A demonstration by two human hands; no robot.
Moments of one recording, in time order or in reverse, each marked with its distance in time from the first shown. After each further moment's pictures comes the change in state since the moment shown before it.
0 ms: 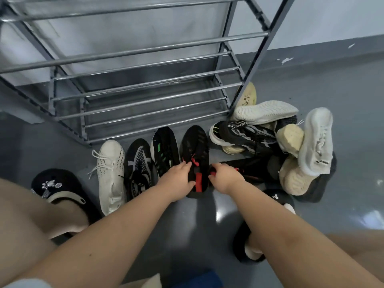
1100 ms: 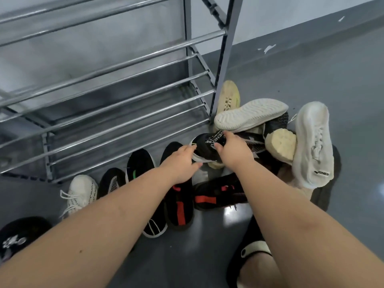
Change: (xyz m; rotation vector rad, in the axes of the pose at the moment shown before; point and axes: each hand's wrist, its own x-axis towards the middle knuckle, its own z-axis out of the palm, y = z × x) left_hand 0.114 0.082 -0.056 0.043 -0.018 0.060; right_hand 0.085 0.055 -0.097 0.287 0.333 0.081
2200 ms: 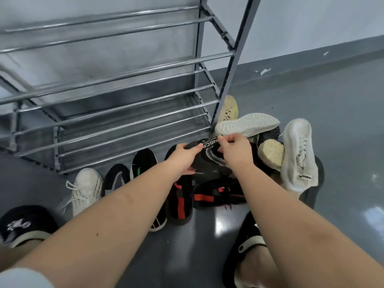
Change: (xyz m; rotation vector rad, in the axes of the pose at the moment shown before) left_hand -0.022 0.005 -0.005 -1.120 0.127 -0.308; right_hand -0.055 -0.030 -0.018 0.527 0.259 0.034
